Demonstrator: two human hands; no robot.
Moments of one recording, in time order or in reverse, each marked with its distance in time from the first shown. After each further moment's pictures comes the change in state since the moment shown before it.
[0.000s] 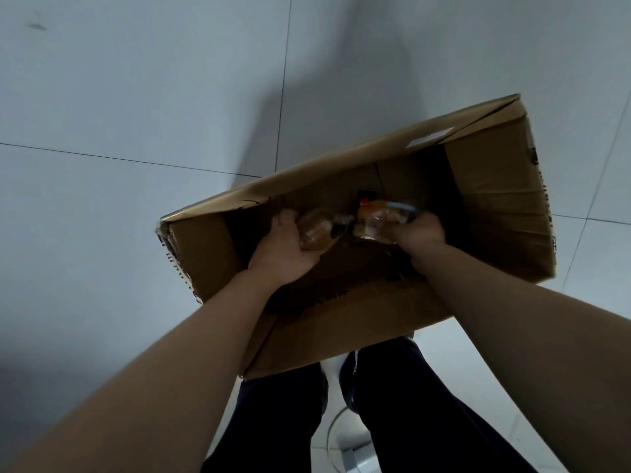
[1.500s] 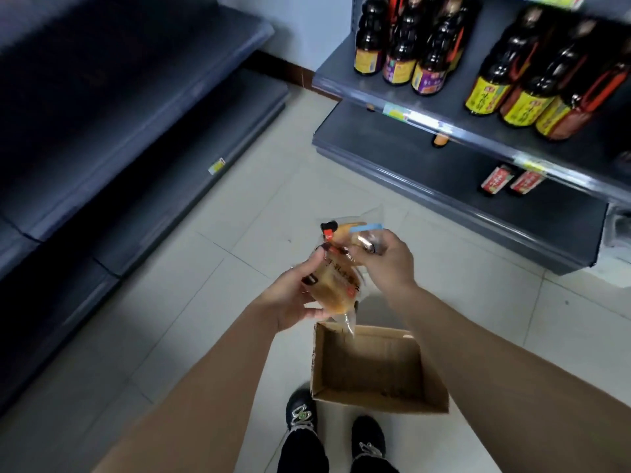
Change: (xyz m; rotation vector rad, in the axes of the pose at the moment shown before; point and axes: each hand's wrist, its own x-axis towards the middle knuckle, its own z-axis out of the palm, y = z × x) left_hand -0.494 0.112 -0.300 -1.354 0.048 0.216; right_hand -0.543 -0.237 -0.154 0.039 -0.120 -0.988
